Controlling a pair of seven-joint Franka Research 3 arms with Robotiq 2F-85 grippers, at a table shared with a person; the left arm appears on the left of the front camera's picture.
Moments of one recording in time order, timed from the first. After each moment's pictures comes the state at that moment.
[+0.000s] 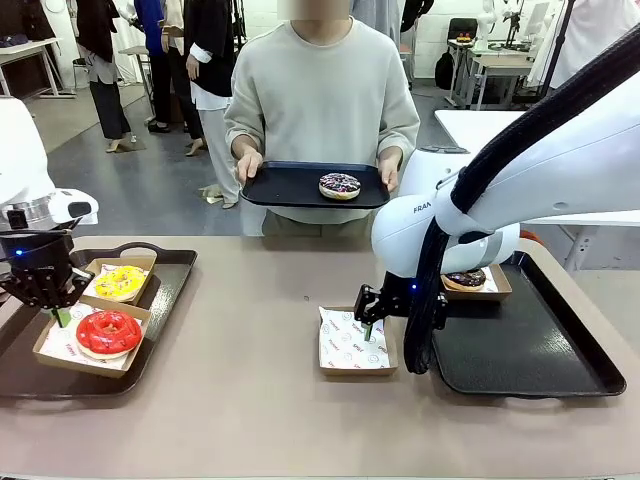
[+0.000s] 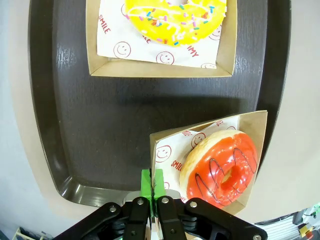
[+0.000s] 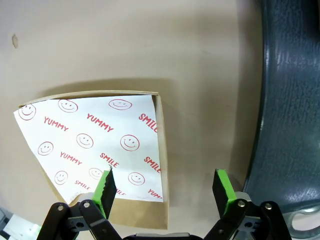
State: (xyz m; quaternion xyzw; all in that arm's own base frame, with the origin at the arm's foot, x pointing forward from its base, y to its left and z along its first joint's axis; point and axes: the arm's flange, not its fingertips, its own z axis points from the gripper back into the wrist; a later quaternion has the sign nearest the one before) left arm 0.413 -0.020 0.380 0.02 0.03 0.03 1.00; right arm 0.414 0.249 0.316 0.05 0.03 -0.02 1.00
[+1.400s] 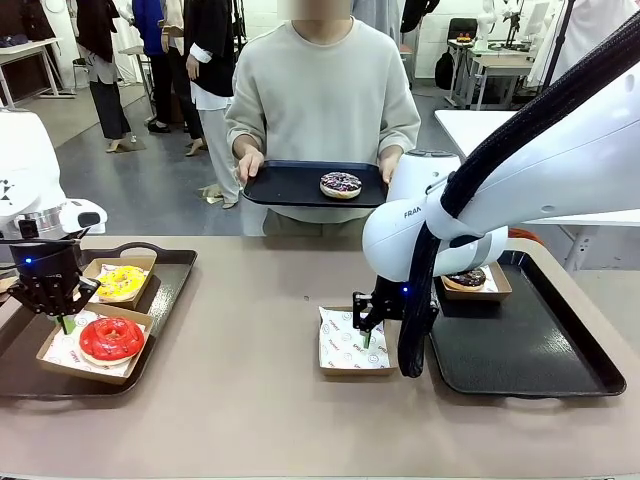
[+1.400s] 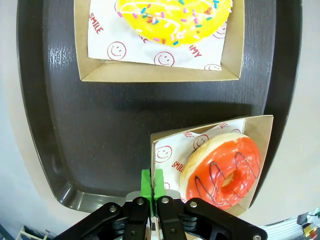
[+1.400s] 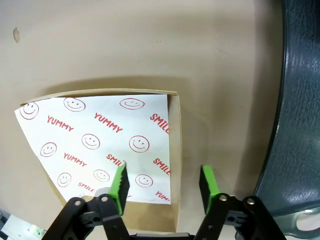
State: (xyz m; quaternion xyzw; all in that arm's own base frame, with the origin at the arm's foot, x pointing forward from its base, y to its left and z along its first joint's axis) left arm 0.416 -0.023 0.364 0.03 0.04 0.03 1.00; right arm 0.413 0.260 0.313 0.04 0.03 -0.02 1.00
